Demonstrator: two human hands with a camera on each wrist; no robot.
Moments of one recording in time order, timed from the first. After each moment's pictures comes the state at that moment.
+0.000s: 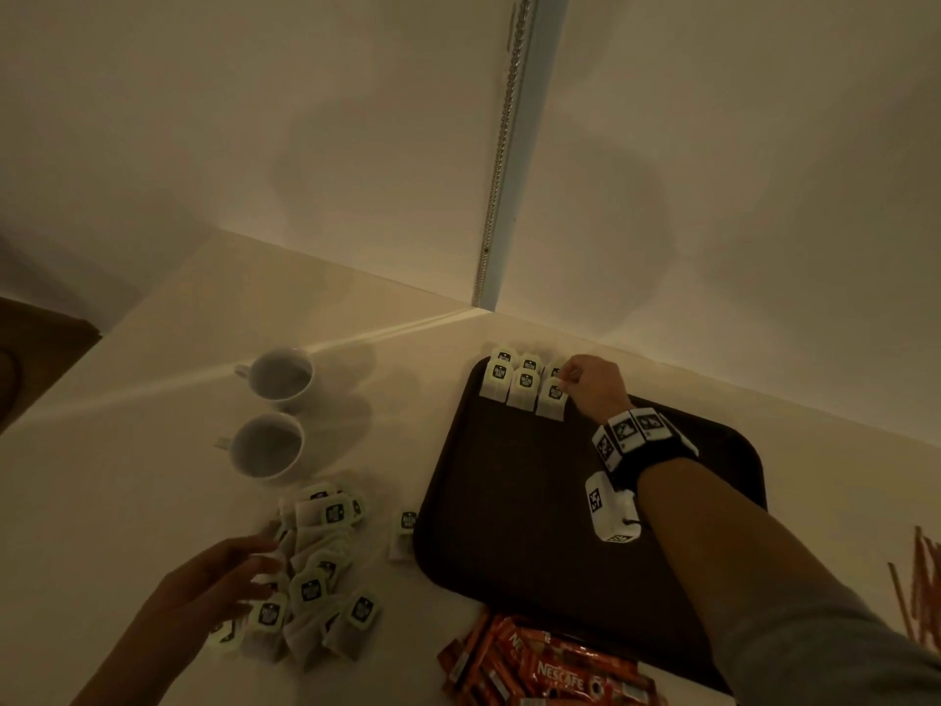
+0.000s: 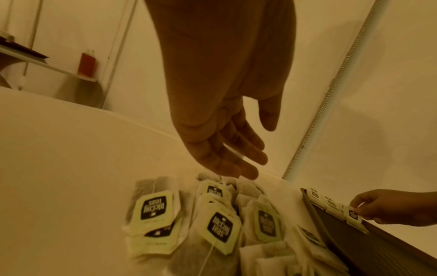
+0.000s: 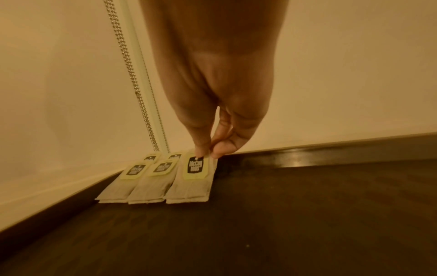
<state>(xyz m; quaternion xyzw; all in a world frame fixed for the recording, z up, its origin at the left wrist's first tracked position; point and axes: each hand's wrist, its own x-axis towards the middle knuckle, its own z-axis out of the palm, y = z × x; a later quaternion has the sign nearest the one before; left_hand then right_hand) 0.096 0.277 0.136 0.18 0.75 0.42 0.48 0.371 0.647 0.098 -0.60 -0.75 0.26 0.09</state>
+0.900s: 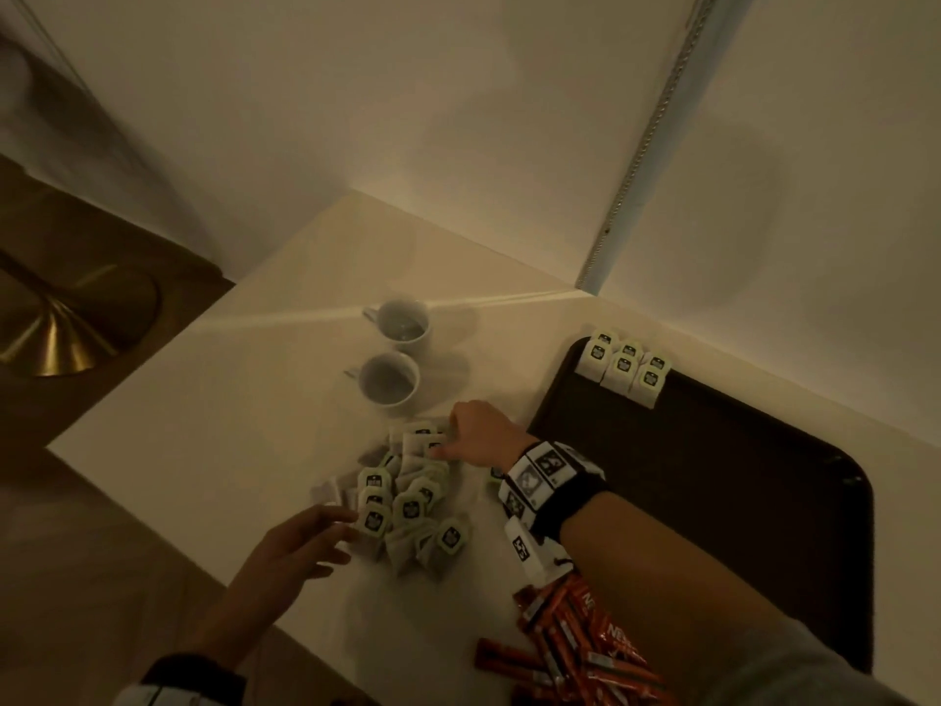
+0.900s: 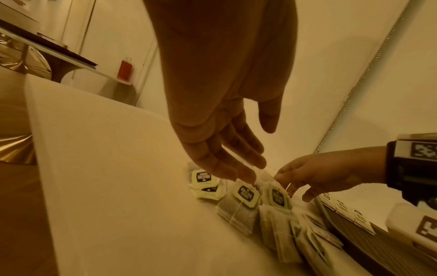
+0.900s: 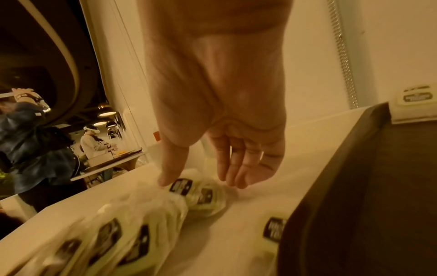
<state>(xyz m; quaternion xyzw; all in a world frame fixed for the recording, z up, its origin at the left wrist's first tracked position) 0.106 0.213 0.127 0.16 0.76 0.42 0.47 0.201 0.464 0.098 -0.31 -0.88 0.32 -0.17</state>
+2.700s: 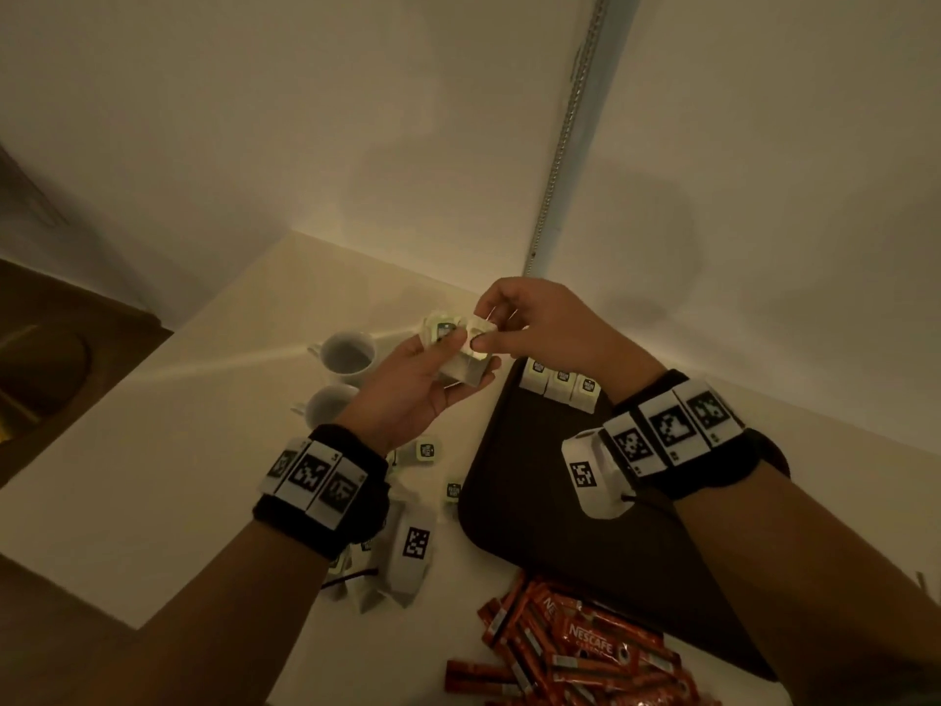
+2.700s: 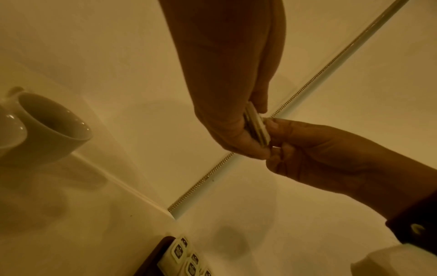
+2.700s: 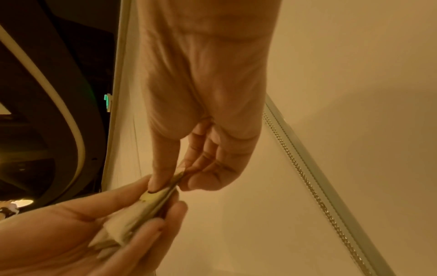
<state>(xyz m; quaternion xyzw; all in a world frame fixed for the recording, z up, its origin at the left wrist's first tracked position) 0.148 0.420 0.229 0.16 0.39 0.65 0.63 0.273 0.533 0.275 -0.30 -0.84 0.43 0.11</state>
